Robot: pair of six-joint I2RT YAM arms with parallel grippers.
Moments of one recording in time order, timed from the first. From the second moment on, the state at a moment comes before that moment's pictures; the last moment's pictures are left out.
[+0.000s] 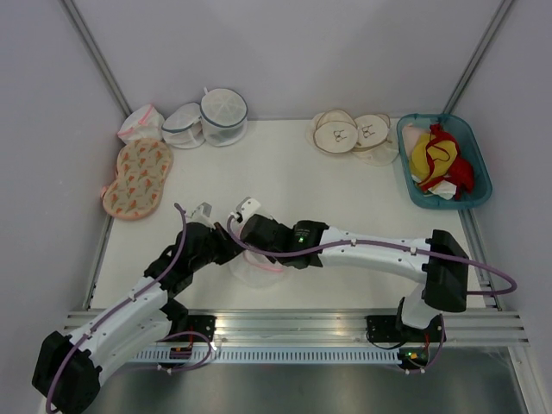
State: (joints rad) left arm -0.56 0.75 0.33 -0.12 0.08 -0.95; right arm 1.22 1.63 1.35 -0.65 0.44 0.27
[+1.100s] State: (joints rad) left arm -0.56 0.47 0.31 -0.25 -0.09 -1.16; right arm 1.42 1.54 1.27 -0.68 0.04 0.10
